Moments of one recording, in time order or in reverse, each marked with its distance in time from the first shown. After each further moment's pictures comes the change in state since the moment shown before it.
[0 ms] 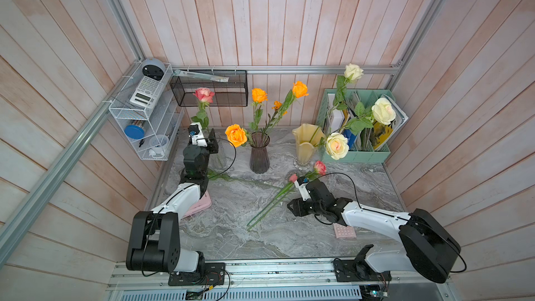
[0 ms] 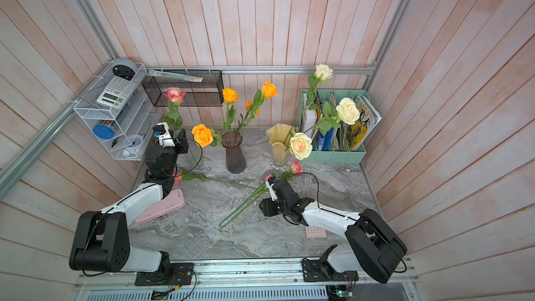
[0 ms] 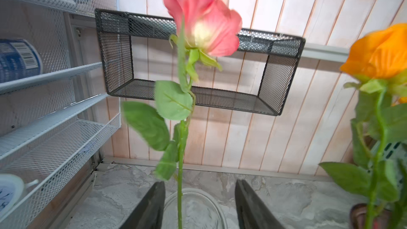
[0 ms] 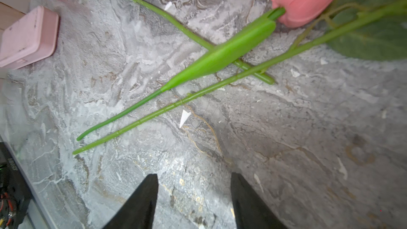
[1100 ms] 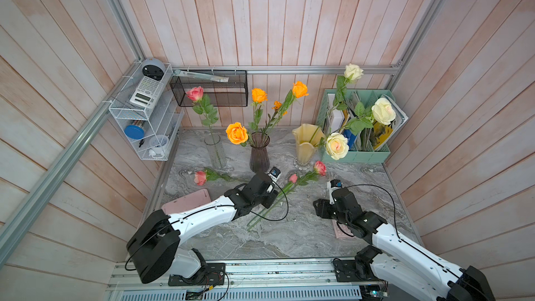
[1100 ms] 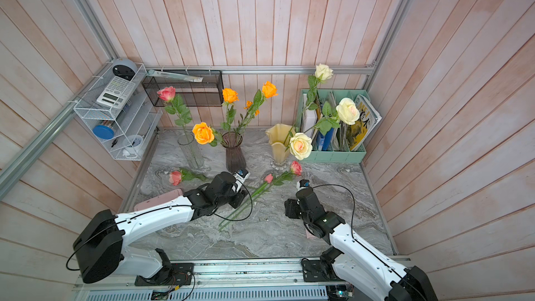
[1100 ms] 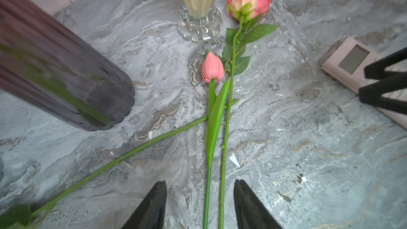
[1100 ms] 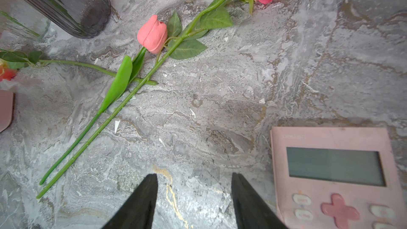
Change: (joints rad) left arm -0.769 0.087 0.103 -0.858 -0.040 0.068; right arm -0.147 -0.475 -0.154 -0.284 0.238 0.130
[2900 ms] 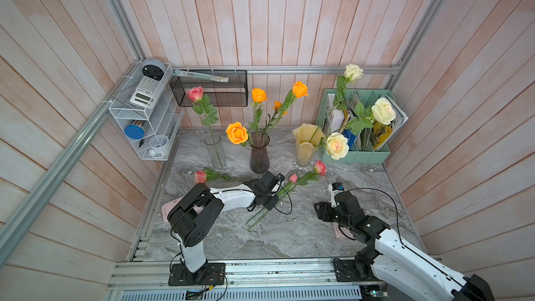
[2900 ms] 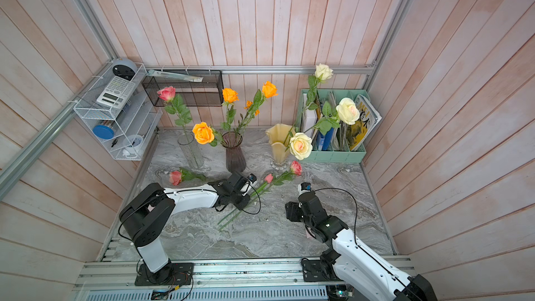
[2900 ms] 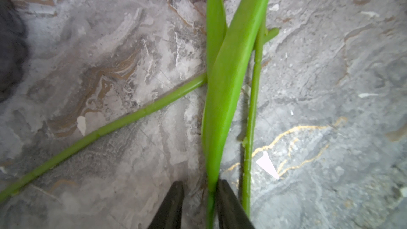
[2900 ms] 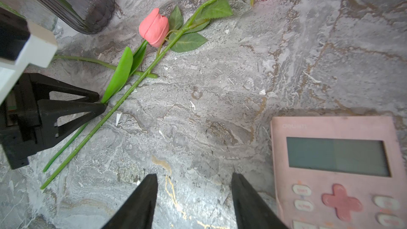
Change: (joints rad) left arm 0.067 0.334 0.102 -0.051 0.116 0.045; right arm -0.005 -0.070 -0.053 0.001 -0.026 0.000
